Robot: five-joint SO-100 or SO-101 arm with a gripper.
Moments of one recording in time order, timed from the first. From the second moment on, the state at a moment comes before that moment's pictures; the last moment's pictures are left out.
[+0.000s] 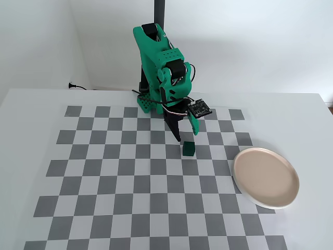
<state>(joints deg) -26.5 154.8 158.7 58.7 -90.0</state>
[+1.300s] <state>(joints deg) -27.9 122.1 155.2 35.0 -86.9</state>
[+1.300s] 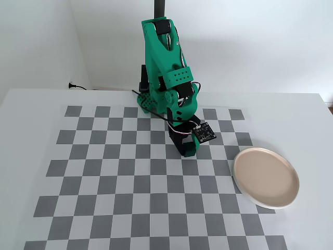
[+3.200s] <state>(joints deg) -46.6 90.2 98.5 50.6 -81.7</state>
